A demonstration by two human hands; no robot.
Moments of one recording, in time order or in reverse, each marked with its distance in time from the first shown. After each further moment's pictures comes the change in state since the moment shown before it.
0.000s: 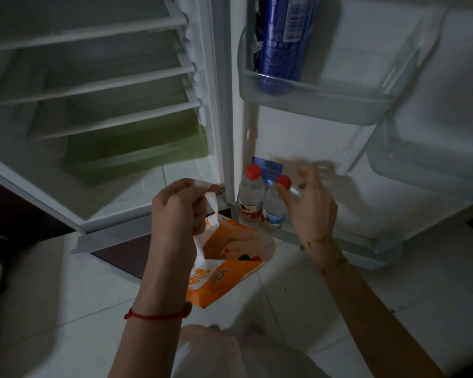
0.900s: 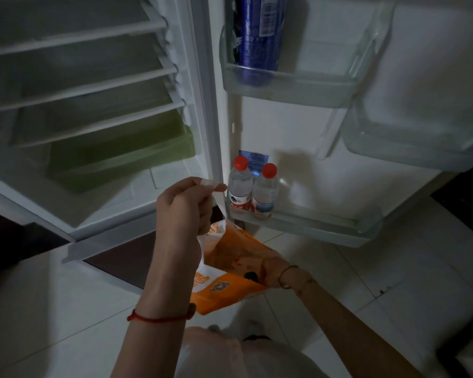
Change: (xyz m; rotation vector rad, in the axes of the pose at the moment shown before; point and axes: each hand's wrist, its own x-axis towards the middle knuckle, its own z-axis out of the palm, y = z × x) left_hand -0.028 0.000 0.000 0.001 -0.132 0.003; right_hand -0.109 -0.004 -0.001 -0.154 -1.237 0.077
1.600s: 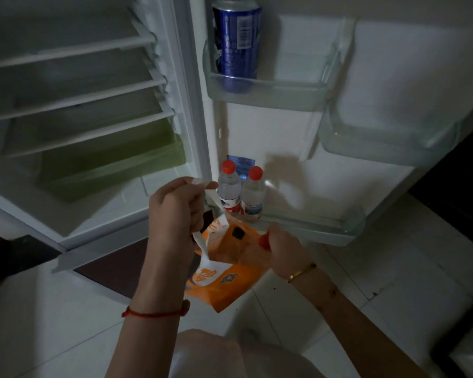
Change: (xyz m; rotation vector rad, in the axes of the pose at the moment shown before) left_hand -0.008 -0.001 0.008 -0.023 -0.015 0.039; right_hand -0.046 0.007 -0.028 0.092 0.510 -0.037
